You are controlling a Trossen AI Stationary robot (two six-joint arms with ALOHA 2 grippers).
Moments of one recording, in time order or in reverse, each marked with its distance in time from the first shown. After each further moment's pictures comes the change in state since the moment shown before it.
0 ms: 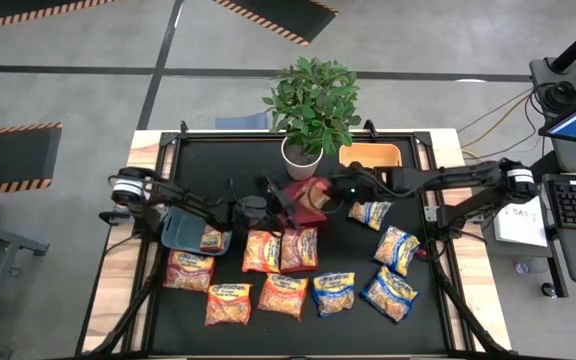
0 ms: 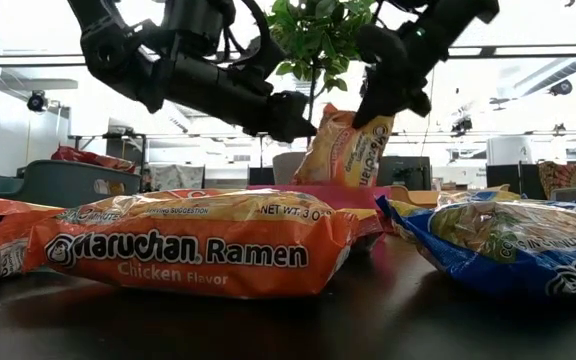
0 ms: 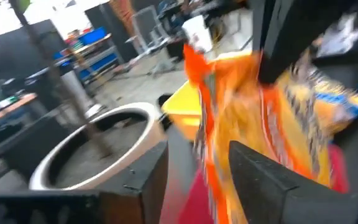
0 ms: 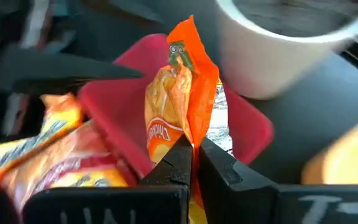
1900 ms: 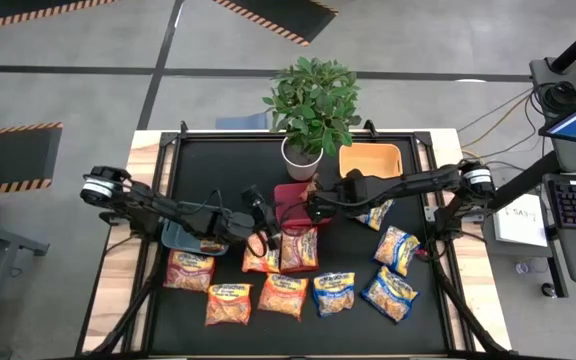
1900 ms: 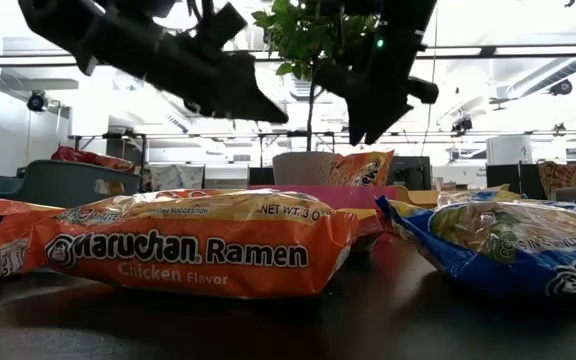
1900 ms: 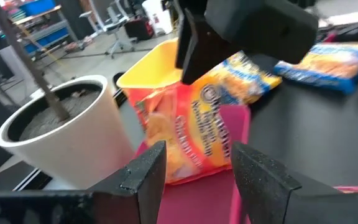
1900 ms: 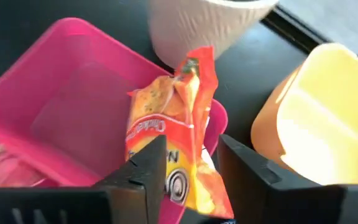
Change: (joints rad) left arm -0.163 -0.217 -0.089 -0.298 0.023 -0.228; right arm 0.124 0.310 0.335 -0.449 0.313 0.348
